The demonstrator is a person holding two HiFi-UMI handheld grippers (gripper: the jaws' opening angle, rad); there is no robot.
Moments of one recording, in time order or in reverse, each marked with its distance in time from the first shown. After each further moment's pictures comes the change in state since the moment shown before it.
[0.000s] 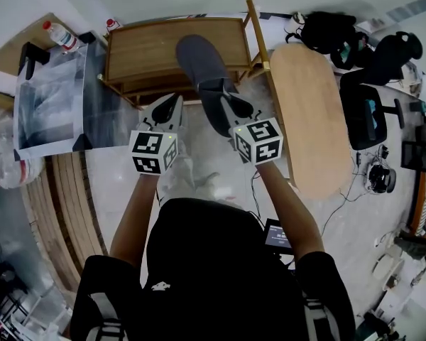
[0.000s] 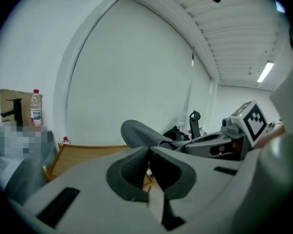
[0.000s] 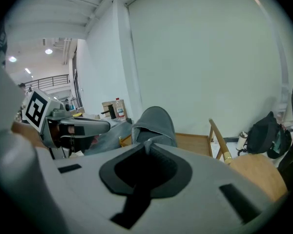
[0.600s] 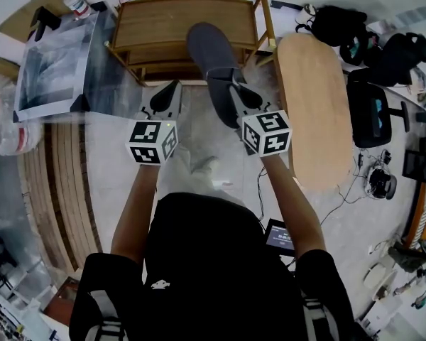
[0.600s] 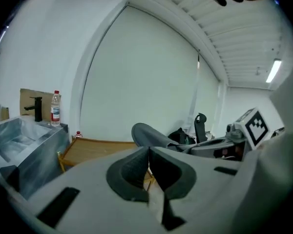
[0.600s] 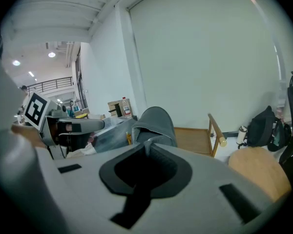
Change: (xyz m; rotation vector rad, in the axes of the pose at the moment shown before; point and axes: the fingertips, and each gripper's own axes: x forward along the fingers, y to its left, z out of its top) left arm -0.062 -0.038 -0.033 -0.046 -0.040 0.110; right arm -0.059 0.018 -0.045 0.010 -0.012 0.038
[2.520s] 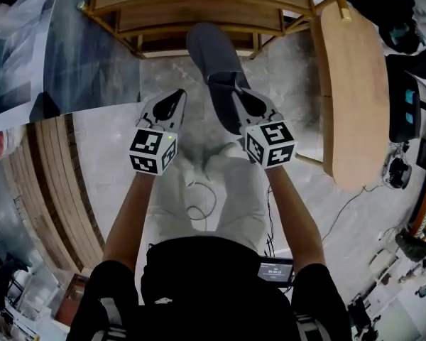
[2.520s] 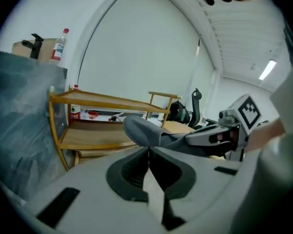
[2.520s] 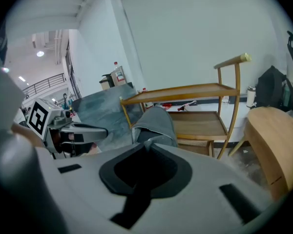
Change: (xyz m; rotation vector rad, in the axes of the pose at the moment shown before) left arm 0.059 0.120 -0.284 -0.011 0.195 -0.141; right arm 0.166 0.028 -0.240 0.089 0.134 -0.009
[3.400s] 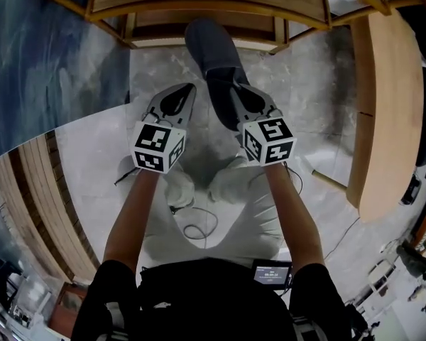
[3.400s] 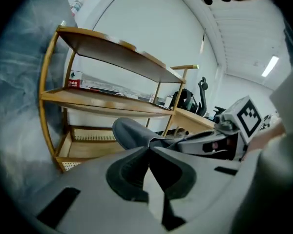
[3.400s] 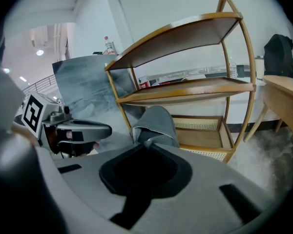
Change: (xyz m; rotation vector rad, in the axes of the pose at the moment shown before) left arm 0.138 0.080 -0.172 -0.022 0.010 -0.007; right arm 0.179 -0.058 -0.164 0.002 0.037 0.032
